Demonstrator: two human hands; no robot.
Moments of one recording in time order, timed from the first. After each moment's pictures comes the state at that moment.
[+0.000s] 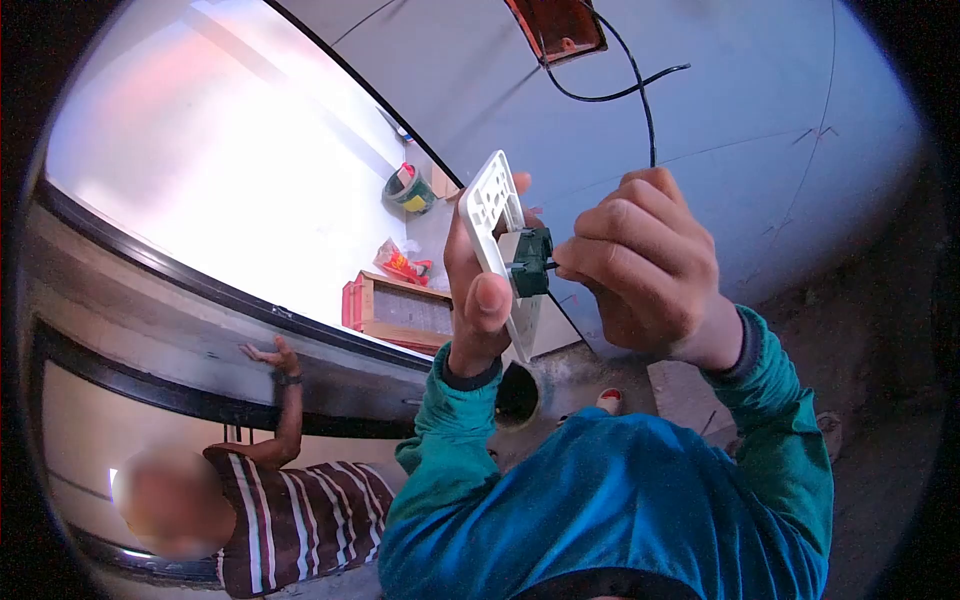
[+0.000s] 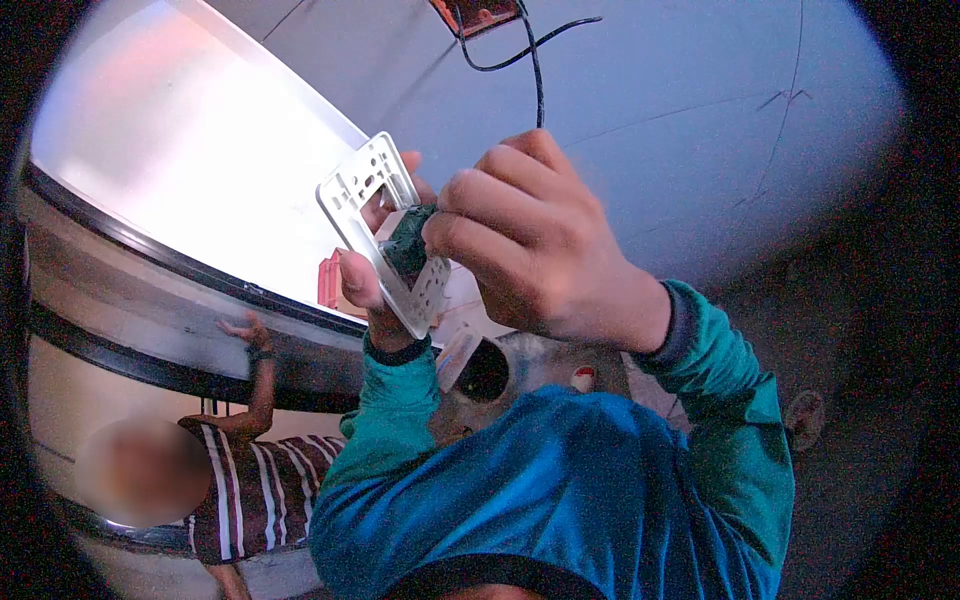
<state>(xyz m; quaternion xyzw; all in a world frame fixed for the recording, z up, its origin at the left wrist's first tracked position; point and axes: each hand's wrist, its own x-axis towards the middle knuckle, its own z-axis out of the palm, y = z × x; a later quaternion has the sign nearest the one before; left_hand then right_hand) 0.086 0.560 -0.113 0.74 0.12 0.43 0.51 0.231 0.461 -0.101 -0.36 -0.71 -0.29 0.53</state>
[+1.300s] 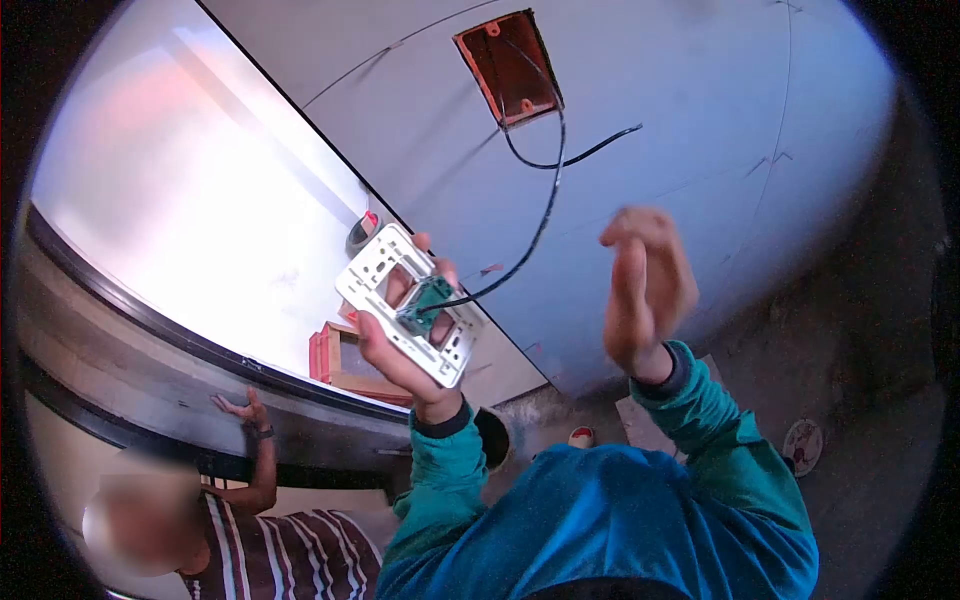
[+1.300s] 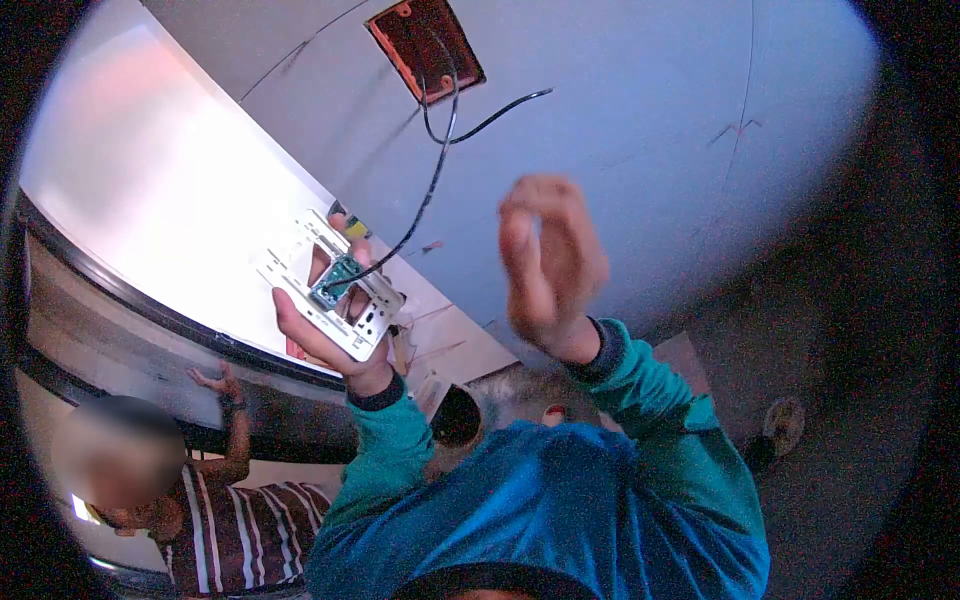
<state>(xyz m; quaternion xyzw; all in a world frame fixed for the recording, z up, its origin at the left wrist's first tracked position) 0.078 0.543 -0.115 0.49 0.04 0.58 0.64 0.225 0.450 -0.143 -0.35 -0.51 -0.25 0.74</state>
